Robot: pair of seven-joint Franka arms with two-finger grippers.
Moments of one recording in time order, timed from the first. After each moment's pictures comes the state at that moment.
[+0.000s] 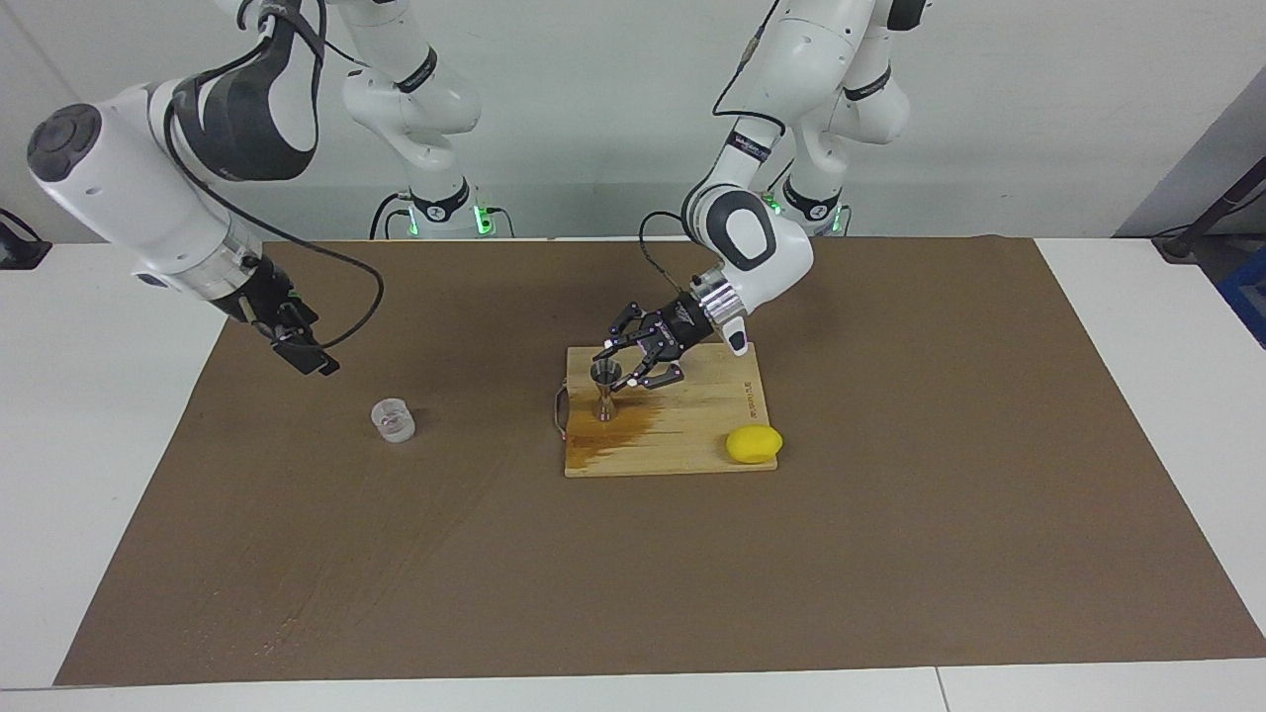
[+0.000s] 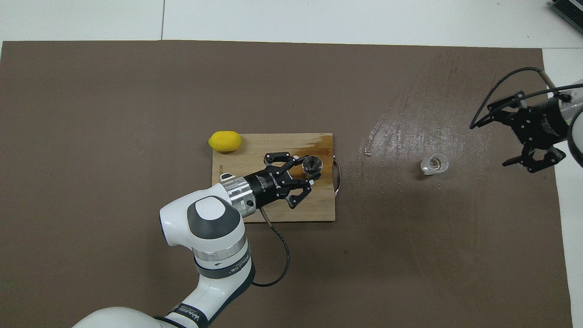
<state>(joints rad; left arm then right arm) -0.61 0.24 -0.06 -2.10 -2.13 2.56 -0.93 -0.17 0.18 0.05 -1.65 0.21 1.70 0.95</state>
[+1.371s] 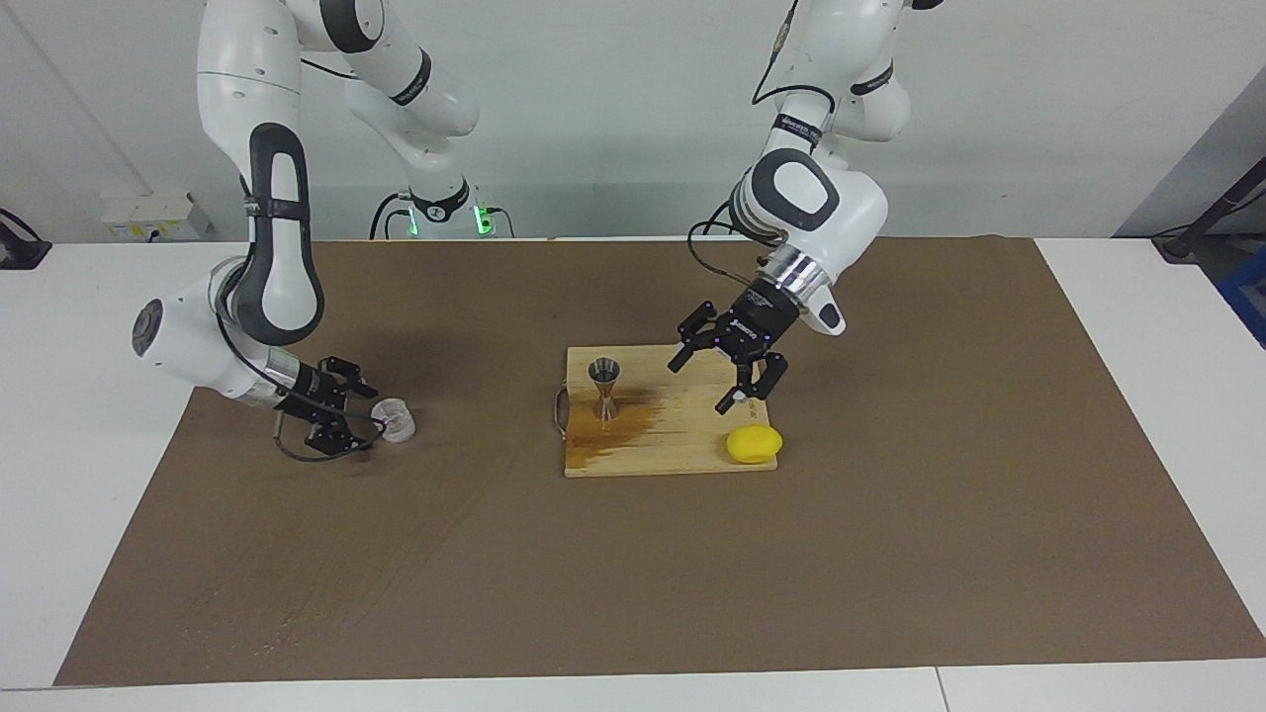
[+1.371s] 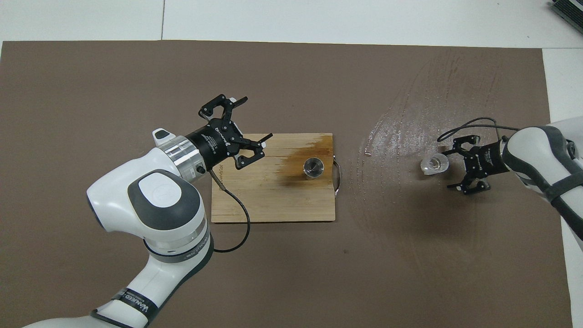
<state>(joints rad) -0.49 0.13 -0.04 -2.00 -1.70 2.82 -0.93 -0.27 0.38 0.05 -1.98 0.52 2.08 0.99</state>
